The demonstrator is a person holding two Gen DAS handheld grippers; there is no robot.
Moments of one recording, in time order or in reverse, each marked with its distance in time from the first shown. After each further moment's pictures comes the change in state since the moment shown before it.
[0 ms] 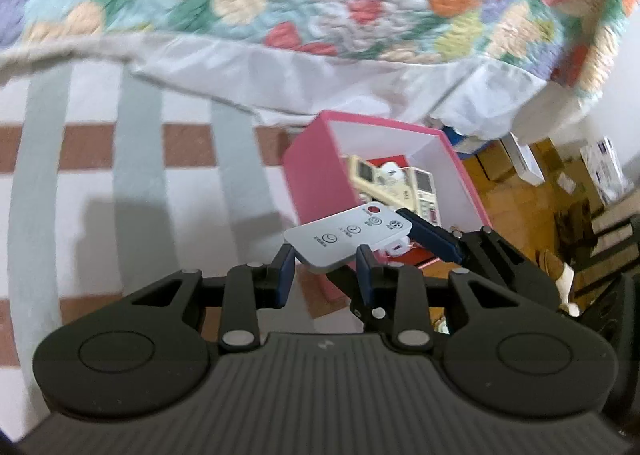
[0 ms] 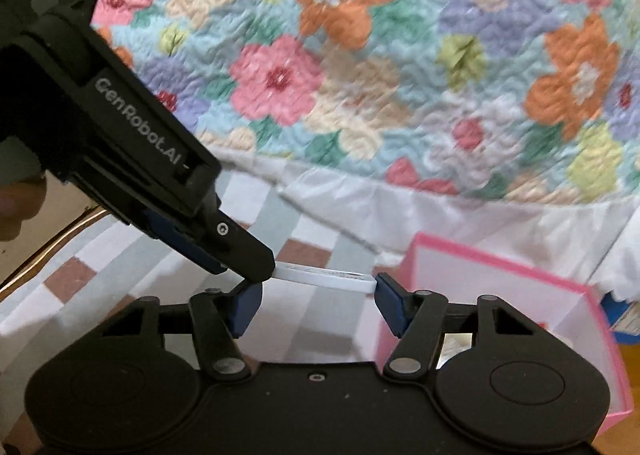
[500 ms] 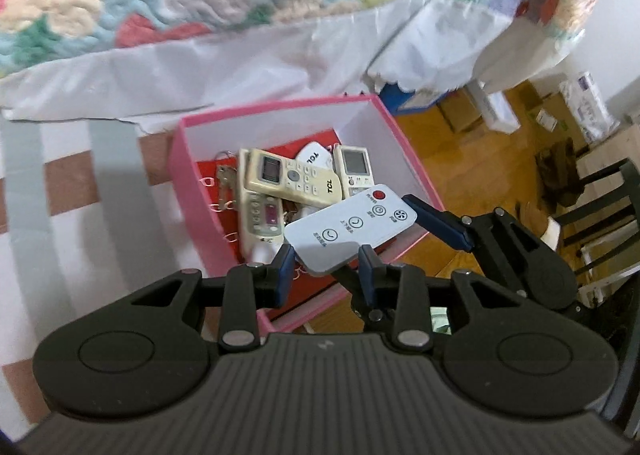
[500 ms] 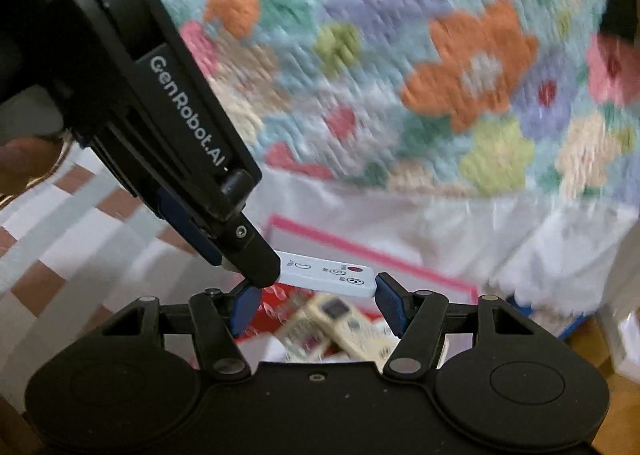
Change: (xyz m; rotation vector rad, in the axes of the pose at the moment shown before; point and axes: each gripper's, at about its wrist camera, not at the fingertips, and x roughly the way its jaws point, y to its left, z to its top) left arm 0.096 -0.105 0.059 0.105 0.196 -0.045; right arm -0.004 -0.103 -0.004 0.010 0.129 -0.143
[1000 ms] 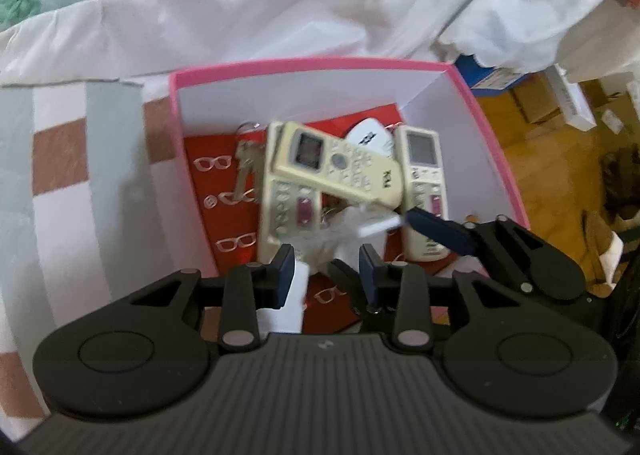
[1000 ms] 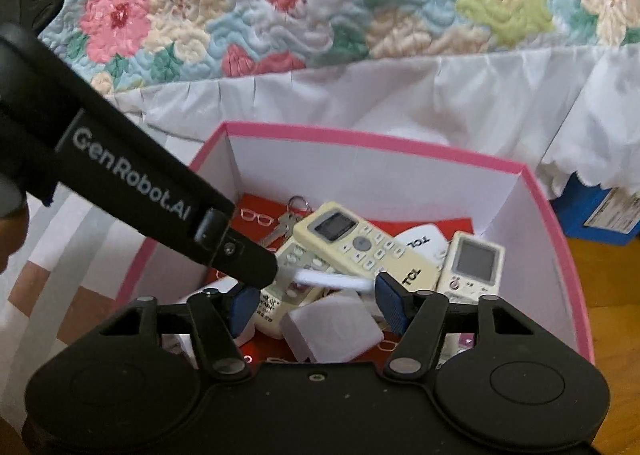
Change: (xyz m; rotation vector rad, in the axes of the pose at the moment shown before) left arm 0.086 0.008 0.007 -0.083 0.072 0.179; right arm 0.090 -0.041 -0.043 0.178 0.190 0.149
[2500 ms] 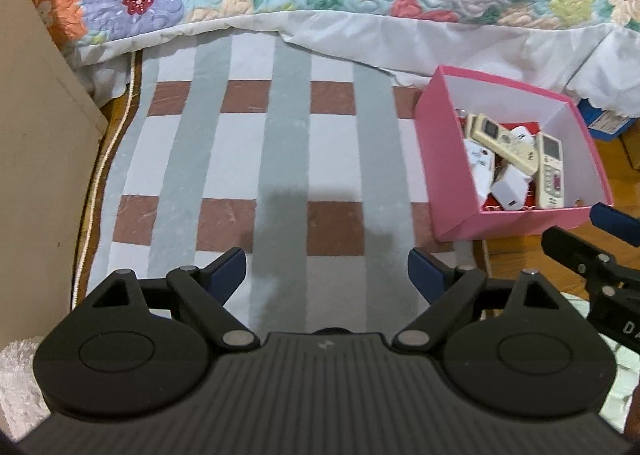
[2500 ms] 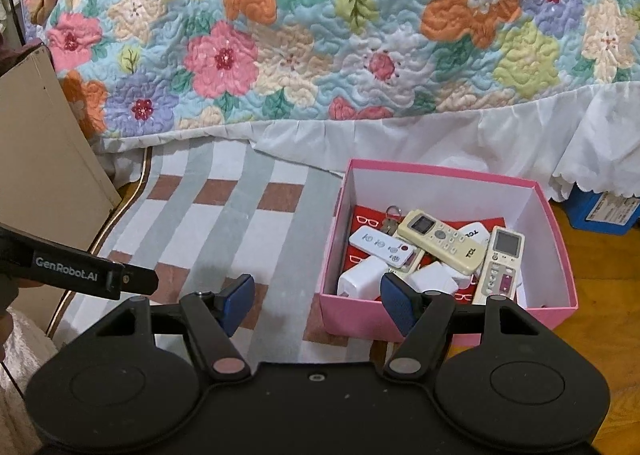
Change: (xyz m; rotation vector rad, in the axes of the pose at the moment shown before) left arm -0.189 0.058 -0.156 -0.205 -0.157 0.455; right arm -0.148 0.083 -0.003 0.030 -0.040 0.119
